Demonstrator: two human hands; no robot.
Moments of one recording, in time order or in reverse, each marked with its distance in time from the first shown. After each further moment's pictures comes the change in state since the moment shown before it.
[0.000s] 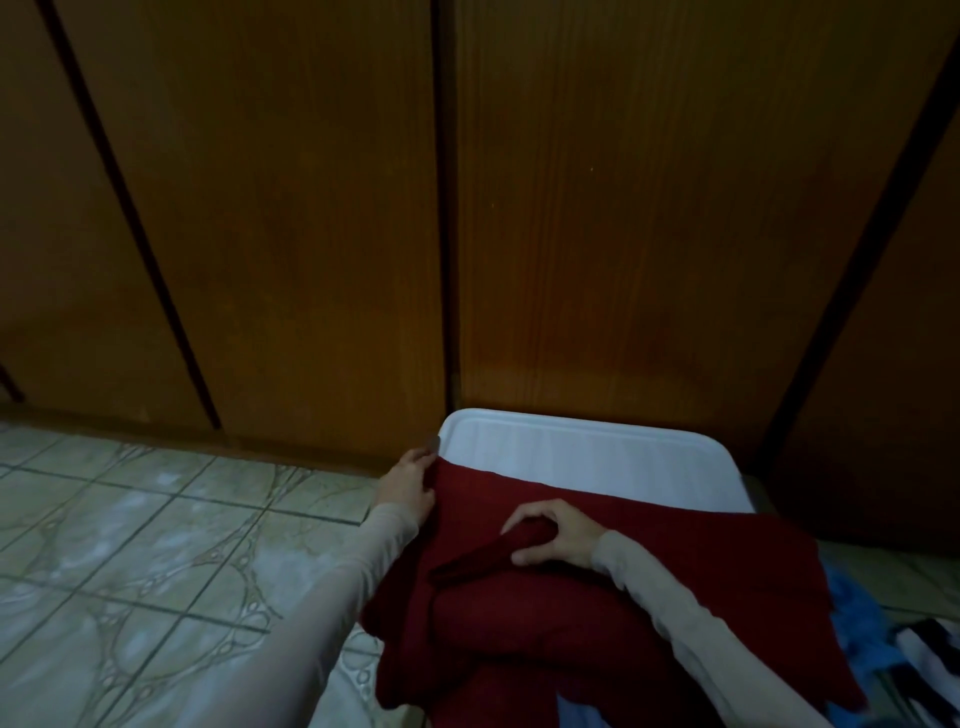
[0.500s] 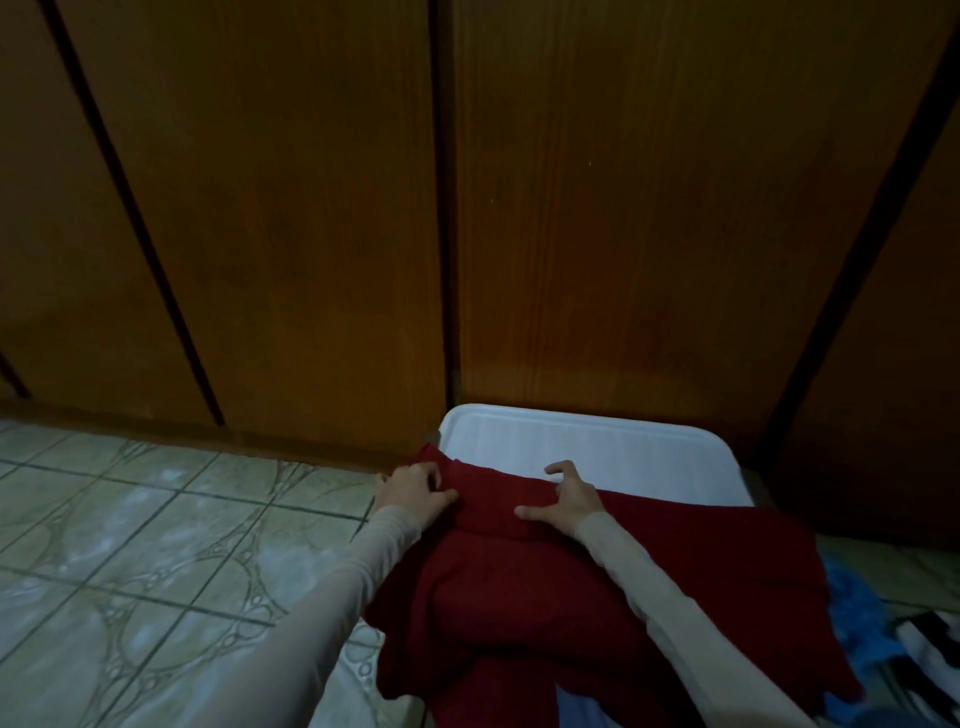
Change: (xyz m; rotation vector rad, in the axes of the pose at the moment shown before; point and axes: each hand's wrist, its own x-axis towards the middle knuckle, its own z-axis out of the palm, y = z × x) left_hand -0.010 0.009 0.000 -0.004 -0.068 -0.118; right_hand 0.015 0.000 -0.002 0.076 0.420 0.366
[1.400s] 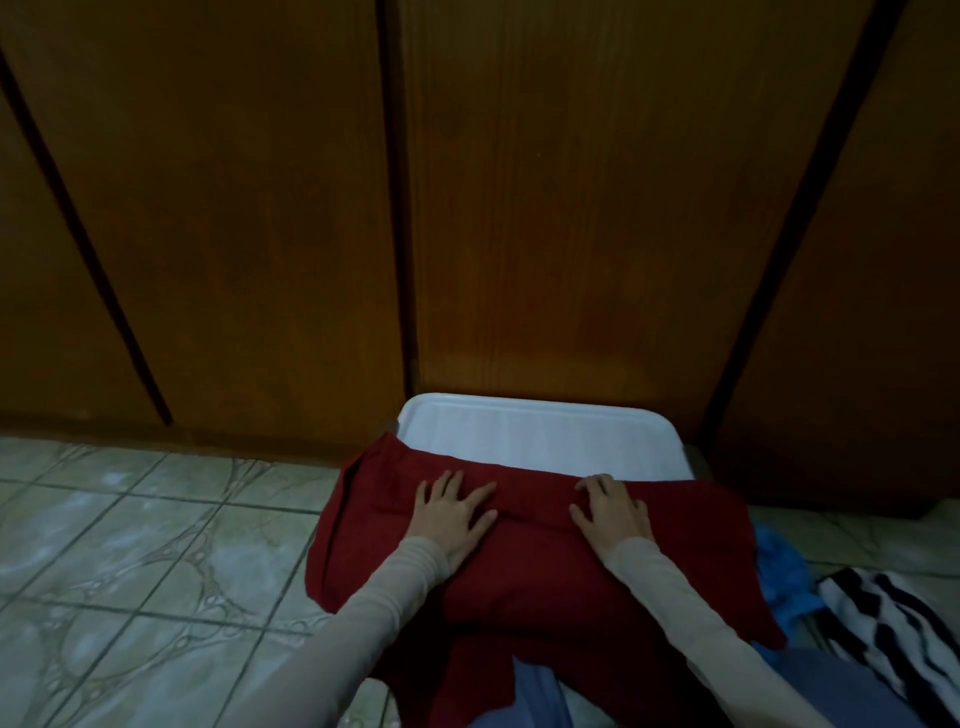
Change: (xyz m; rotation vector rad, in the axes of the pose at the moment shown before) left_hand -0.037 0.050 0.061 0.330 -0.107 0.379; right_hand -0.035 0.075 -0.044 -0.658 0.281 -0.069
